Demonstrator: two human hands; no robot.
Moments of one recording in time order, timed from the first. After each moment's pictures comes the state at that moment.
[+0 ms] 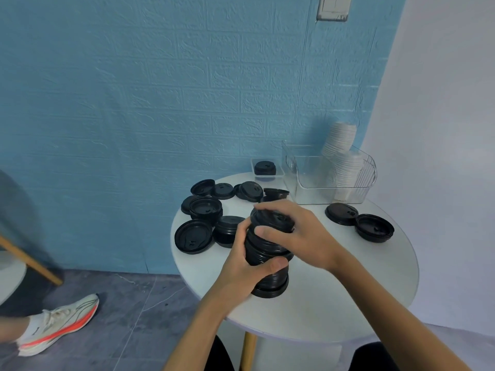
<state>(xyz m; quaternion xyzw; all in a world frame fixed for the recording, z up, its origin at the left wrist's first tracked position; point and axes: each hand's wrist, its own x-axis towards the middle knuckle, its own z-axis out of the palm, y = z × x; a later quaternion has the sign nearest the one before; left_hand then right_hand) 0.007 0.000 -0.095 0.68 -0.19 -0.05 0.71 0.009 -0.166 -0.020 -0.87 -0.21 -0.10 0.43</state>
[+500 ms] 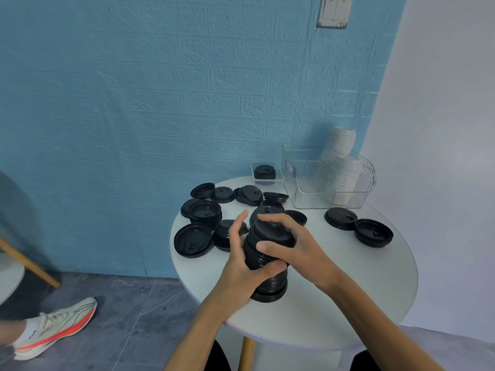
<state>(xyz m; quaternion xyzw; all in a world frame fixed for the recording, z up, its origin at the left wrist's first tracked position) 0.002 -0.001 -0.092 0.68 -0.19 -0.02 0.71 0.010 -0.166 -0.053 -0.78 -0.18 -0.04 0.59</state>
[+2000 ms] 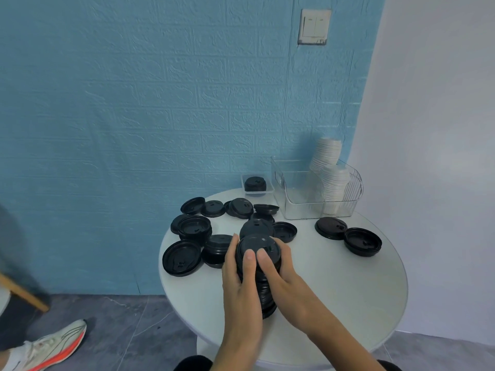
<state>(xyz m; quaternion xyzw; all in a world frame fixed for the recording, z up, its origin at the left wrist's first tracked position) -0.034 -0.047 -0.072 0.63 0.00 0.10 0.77 -0.029 -0.146 -0.059 -0.77 -0.03 0.00 0.64</state>
